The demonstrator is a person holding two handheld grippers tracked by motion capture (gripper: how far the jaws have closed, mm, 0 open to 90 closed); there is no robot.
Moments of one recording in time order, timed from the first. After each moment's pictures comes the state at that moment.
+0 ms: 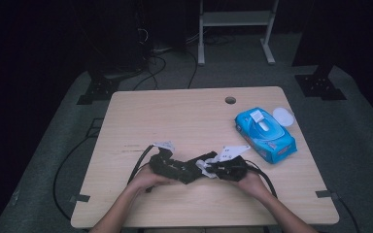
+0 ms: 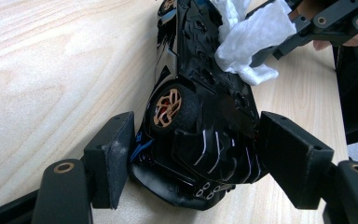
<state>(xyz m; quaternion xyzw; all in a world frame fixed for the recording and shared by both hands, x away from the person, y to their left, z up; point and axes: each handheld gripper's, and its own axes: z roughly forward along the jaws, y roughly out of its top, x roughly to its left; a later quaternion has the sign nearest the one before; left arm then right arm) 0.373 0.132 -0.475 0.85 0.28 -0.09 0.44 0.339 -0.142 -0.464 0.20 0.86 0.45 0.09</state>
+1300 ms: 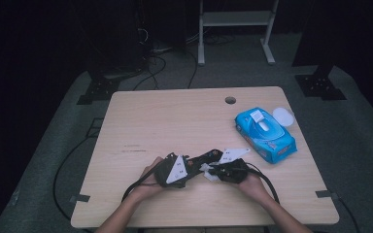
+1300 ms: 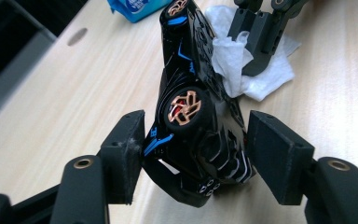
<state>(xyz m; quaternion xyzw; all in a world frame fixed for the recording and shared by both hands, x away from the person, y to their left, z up) 0.321 0.107 -0.458 0.88 0.07 0.26 0.40 0.338 -0.146 -0.476 0.23 0.87 0.43 0.09</state>
